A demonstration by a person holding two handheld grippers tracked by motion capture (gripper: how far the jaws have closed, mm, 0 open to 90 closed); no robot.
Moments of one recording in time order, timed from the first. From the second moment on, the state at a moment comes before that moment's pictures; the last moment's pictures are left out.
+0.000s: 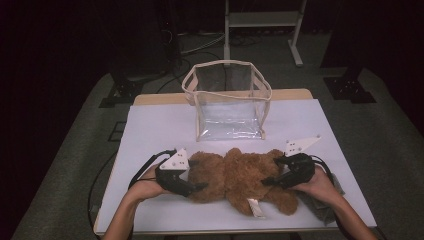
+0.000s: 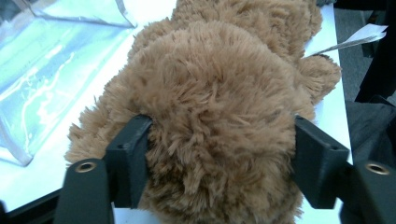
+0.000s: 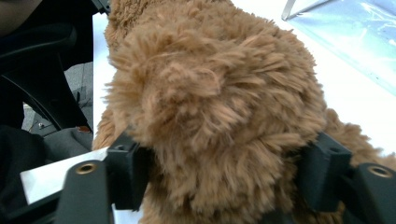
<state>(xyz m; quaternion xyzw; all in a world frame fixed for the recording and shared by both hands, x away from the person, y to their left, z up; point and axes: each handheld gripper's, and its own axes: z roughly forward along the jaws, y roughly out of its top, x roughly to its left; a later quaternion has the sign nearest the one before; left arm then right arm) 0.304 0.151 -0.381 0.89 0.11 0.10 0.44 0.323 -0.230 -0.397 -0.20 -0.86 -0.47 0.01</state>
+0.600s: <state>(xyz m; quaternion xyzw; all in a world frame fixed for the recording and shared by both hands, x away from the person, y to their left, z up) 0.302 0.176 -0.370 0.87 0.14 0.13 0.46 0.348 -0.268 -0.348 -0.22 -0.85 -0.48 0.00</state>
